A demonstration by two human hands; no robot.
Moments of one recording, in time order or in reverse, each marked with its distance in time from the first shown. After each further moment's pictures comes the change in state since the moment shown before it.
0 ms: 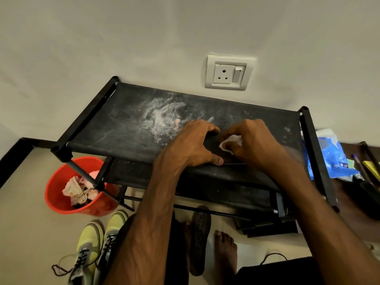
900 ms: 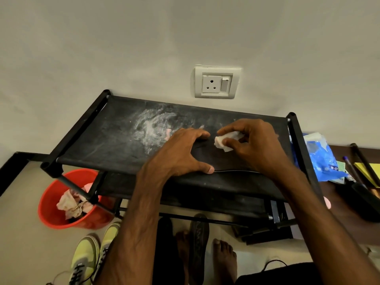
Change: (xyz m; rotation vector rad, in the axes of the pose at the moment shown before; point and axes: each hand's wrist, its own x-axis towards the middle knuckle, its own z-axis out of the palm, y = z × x) left_hand -0.004 -0.005 -0.006 0.034 0.019 0.085; right_hand -0.006 0.021 -0.009 0.228 0.264 -0.025
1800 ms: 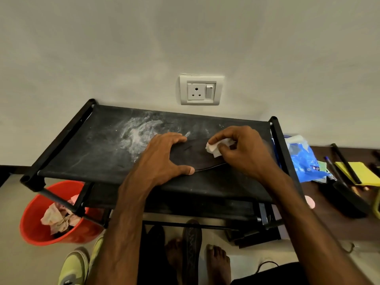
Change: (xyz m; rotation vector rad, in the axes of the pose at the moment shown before) left_hand 0.001 -0.019 0.008 0.034 0.183 -0.025; right_hand -0.005 -0.003 -0.012 0.030 -0.025 0.138
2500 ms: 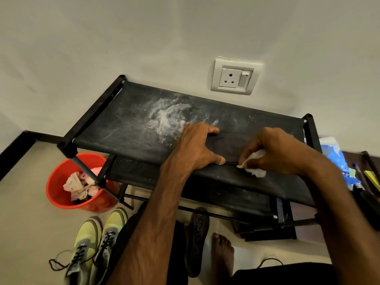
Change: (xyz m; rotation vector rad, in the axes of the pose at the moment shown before) left_hand 0.003 0.012 0.013 -0.109 -0.014 -0.118; right_hand 0.004 -0.010 -0.016 -0.293 -0.528 -0.054
